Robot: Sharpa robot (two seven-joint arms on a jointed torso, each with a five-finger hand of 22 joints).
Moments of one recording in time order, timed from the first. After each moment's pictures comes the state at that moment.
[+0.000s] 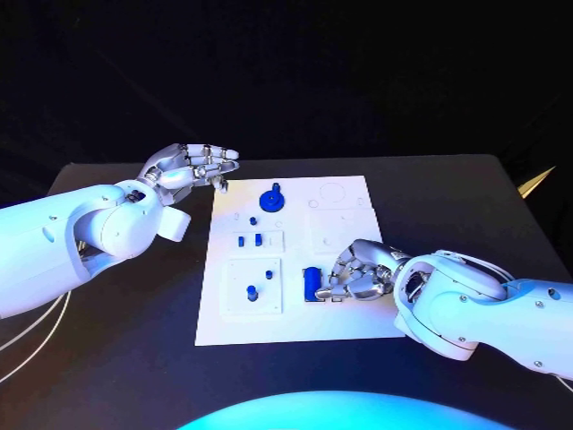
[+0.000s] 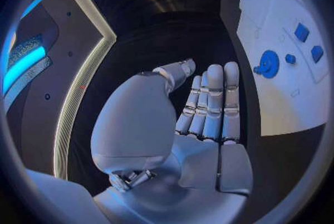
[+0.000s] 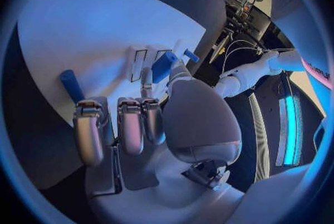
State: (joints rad) left arm 1.20 -0.90 -0.01 1.46 -0.13 -0.14 0.30; left_hand 1.41 -0.20 0.60 0.02 0.10 0.79 0.20 0.32 0.31 0.82 0.16 0.53 0.24 1.01 0.08 1.10 0.53 0.18 0.86 0.16 0.91 0.83; right arm 1.13 -0.96 -0.18 1.93 -1.25 -0.39 -0.54; right_hand 1.23 -0.09 -0.05 0.29 0.05 1.00 0.06 0.42 0.66 1.47 -0.01 1.54 1.31 1.47 -0.07 1.55 1.31 0.01 1.47 0.03 1.57 1.31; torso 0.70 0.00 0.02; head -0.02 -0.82
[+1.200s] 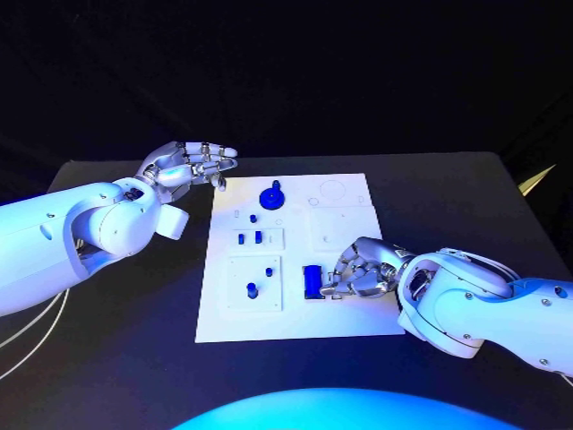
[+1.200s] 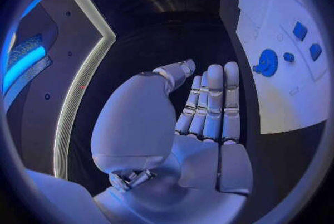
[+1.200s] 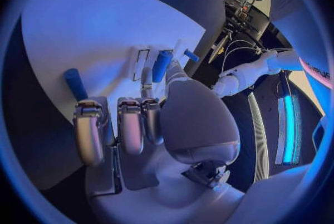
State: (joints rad) left arm 1.20 -0.90 -0.01 1.46 -0.13 -0.14 0.30; left_hand 1.40 -0.20 0.60 0.02 0.10 0.79 0.20 0.32 0.31 0.82 0.16 0.53 0.24 1.01 0.08 1.10 0.53 0.18 0.86 0.16 0.91 0.83; right arm 1.13 -0.97 -0.18 1.93 -1.24 -0.38 -0.51; right_hand 1.26 -0.08 -0.03 0.28 0.06 1.00 0.06 0.42 0.66 1.47 -0.01 1.54 1.31 1.47 -0.07 1.55 1.31 0.01 1.47 0.03 1.57 1.31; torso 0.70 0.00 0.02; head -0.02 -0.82
